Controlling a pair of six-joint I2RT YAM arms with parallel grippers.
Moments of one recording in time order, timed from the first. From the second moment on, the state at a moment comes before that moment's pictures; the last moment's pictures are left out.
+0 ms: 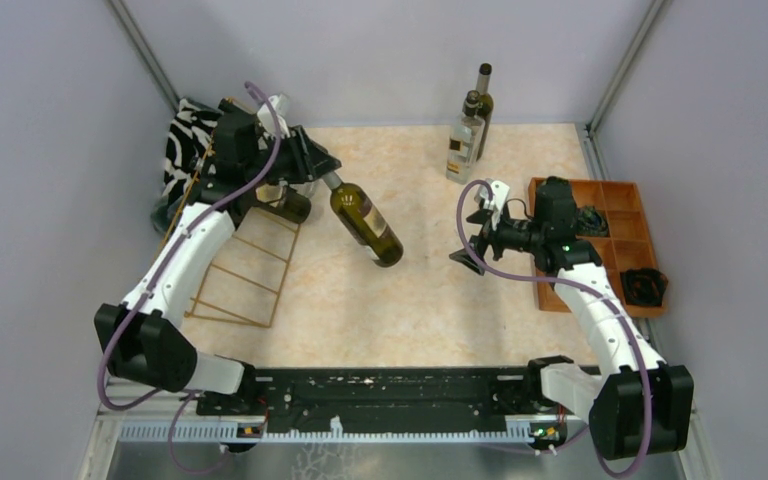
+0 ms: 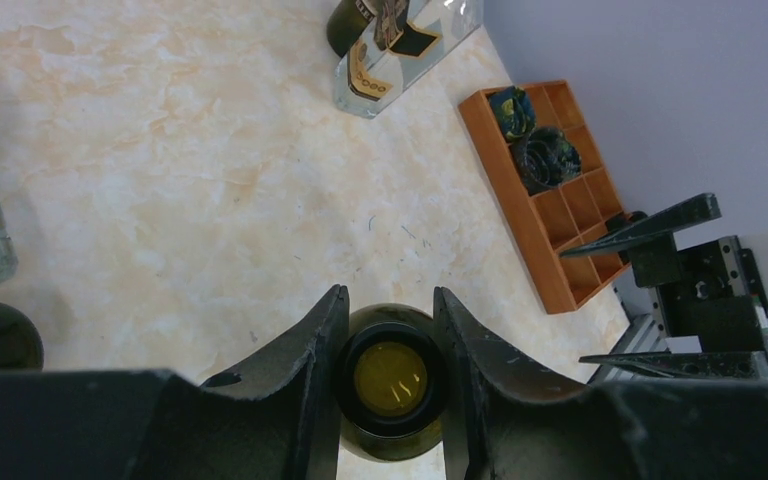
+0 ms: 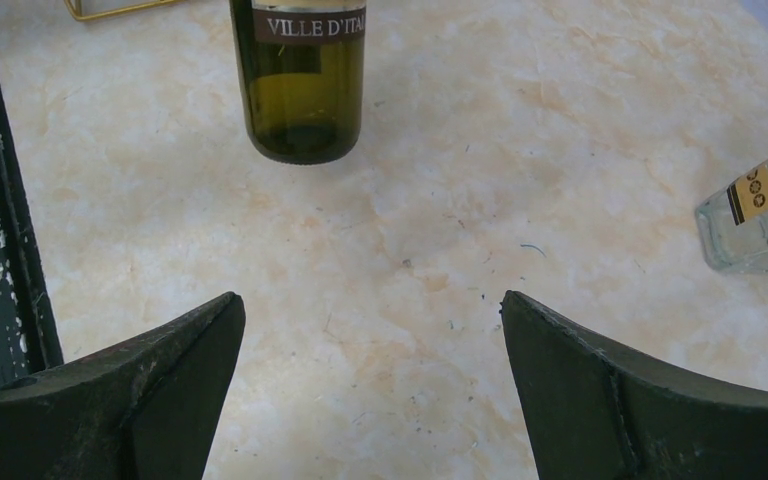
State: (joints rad) left arm -0.28 1.40 1.32 -0.22 0.47 -0.45; right arm 0.12 1.06 0.79 -0.30 -0.90 -0.51
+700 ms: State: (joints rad) left arm 0.13 1.37 1.27 -0.23 0.70 -0.48; right arm 0.12 1.06 0.79 -0.30 -0.91 -0.51
